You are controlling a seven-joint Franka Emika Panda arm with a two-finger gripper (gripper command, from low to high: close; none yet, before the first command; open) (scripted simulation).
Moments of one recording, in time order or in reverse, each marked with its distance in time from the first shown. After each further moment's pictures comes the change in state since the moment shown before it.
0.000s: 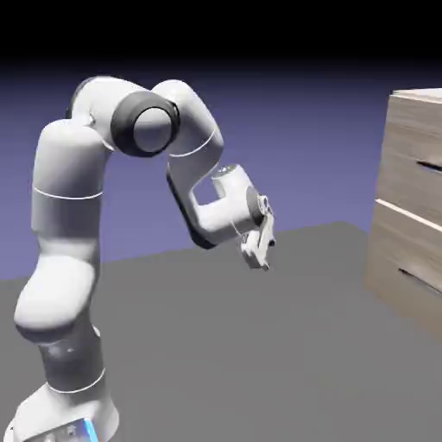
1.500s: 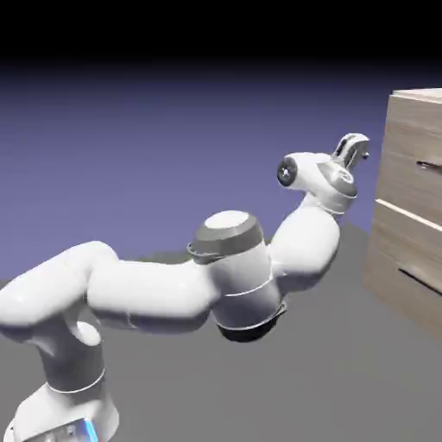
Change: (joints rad) arm -0.538 1.207 0.997 0.723 -1.545 -0.247 -1.957
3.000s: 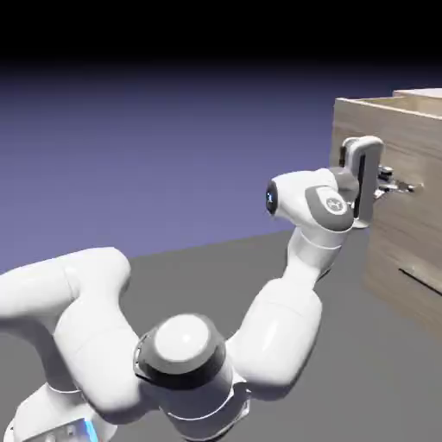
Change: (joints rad) arm -0.512 0.256 0.148 -0.601 -0.197 -0.282 -0.216
